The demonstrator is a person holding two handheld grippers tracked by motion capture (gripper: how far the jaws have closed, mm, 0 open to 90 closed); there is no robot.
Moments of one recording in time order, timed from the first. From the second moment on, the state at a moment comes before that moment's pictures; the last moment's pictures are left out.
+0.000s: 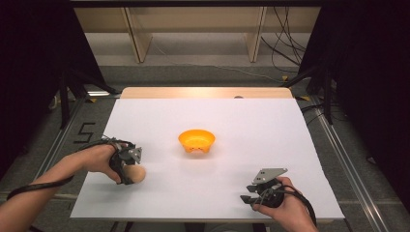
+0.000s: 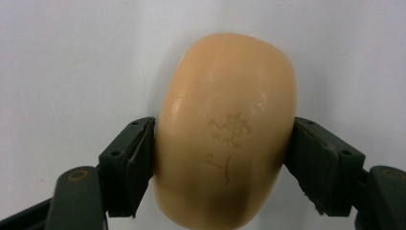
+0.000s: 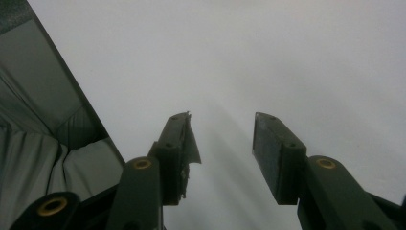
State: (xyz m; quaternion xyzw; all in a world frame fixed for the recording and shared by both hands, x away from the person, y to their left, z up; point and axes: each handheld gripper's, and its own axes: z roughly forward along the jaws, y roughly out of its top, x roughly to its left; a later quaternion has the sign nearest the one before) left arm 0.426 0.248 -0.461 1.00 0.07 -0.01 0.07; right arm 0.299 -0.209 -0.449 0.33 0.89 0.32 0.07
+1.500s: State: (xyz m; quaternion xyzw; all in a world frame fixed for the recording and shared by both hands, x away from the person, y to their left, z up) left arm 0.424 0.253 -0.463 0.99 0.15 -0.02 0.03; right arm 0.300 -0.210 -0.451 0.33 0.89 0.31 0.06
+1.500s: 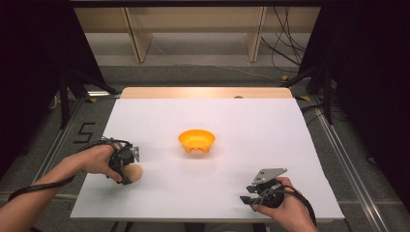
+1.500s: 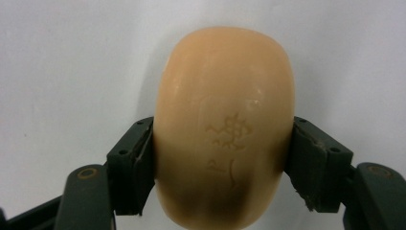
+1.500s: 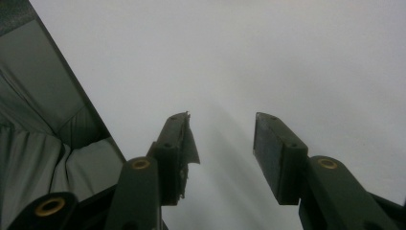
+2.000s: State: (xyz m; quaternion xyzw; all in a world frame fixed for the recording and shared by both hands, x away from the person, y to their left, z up) left arm 0.425 0.256 -0.453 0.99 0.15 -0.01 0.06; right arm 0.301 -0.210 -0.451 0.32 0.89 0.31 0.07
